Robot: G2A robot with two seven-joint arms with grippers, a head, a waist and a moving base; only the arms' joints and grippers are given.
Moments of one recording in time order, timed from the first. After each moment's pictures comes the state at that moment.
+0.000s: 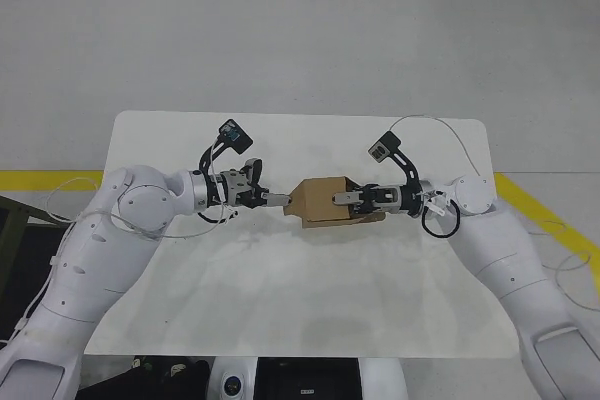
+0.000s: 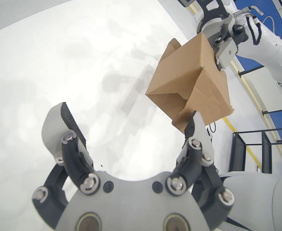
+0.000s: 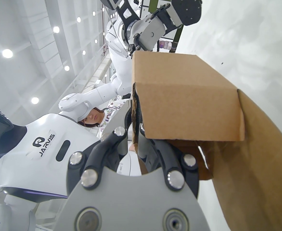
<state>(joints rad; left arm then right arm) 0.86 -0.97 -1.06 -1.56 0.31 -0.46 -0.86 -0.67 -1.13 0.86 -1.03 0.78 -0.46 1.36</state>
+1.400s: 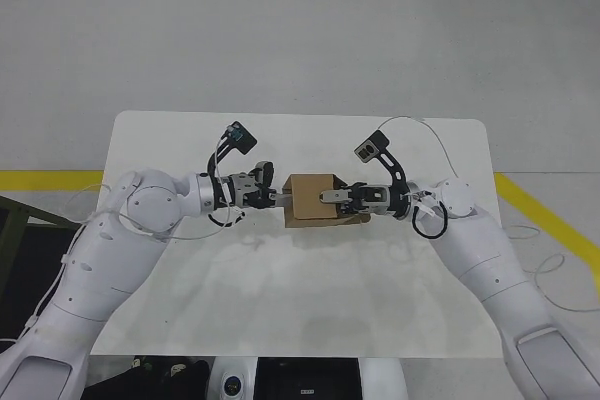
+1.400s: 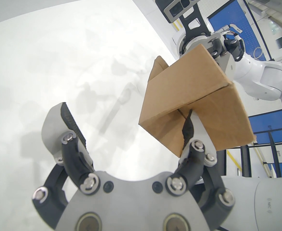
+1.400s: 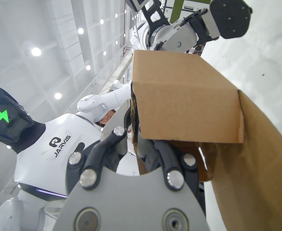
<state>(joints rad) 0.85 -0.99 -1.03 -1.52 0.19 -0.49 -0.83 -0.70 -1.21 0.88 -1.03 0.86 -0.44 1.38</state>
